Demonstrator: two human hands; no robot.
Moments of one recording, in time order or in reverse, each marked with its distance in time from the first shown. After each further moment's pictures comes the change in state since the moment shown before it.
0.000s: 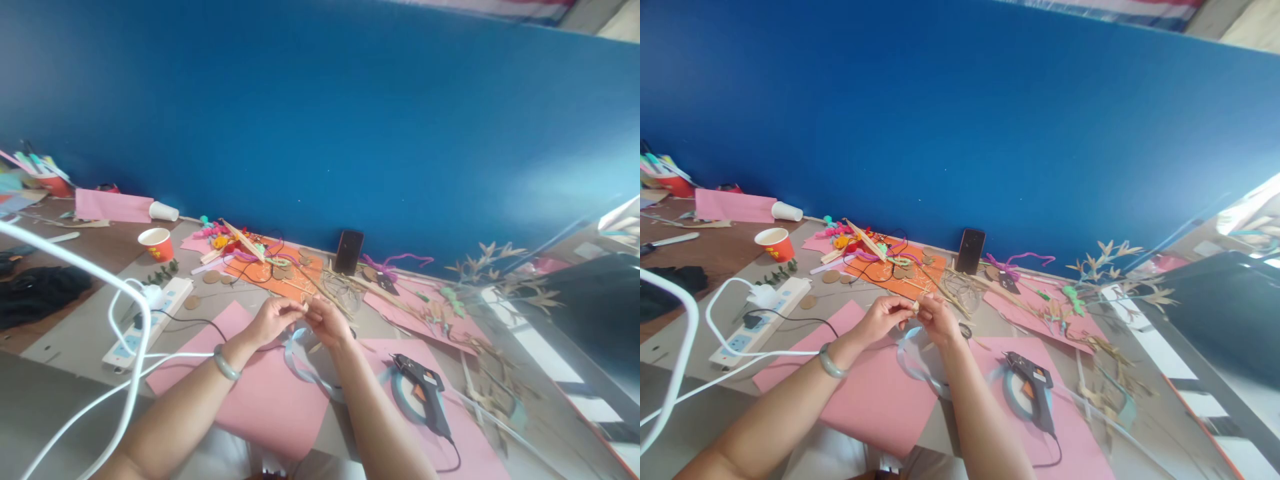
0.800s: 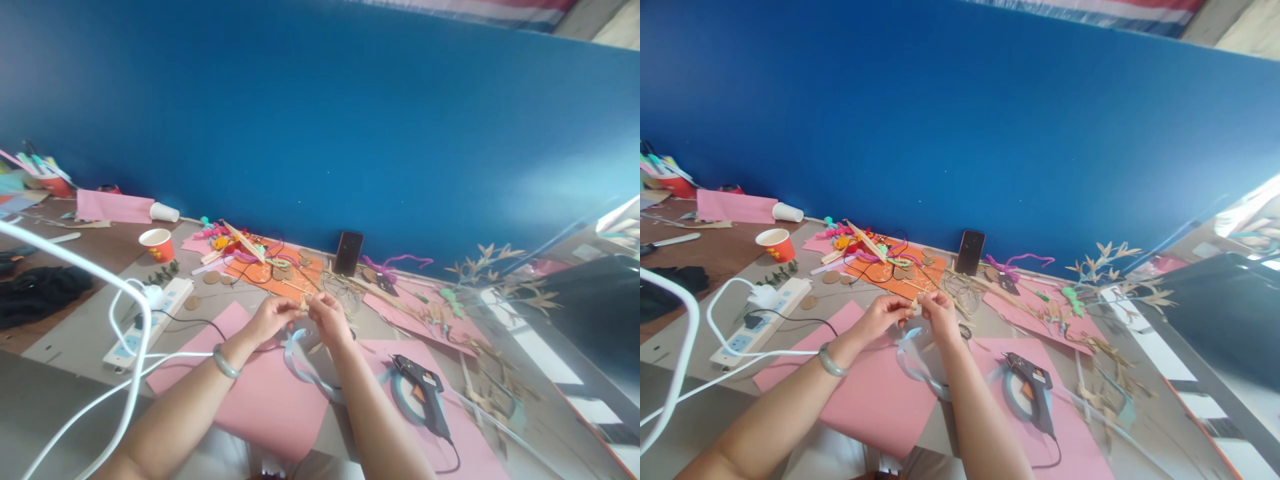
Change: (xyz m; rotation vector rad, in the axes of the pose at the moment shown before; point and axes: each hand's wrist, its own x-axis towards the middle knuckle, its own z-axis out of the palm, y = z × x) left_hand 0.001 0.005 -0.002 -0.075 0.006 -0.105; right_hand 0.001 0.002 0.000 -0.169 0.121 -0.176
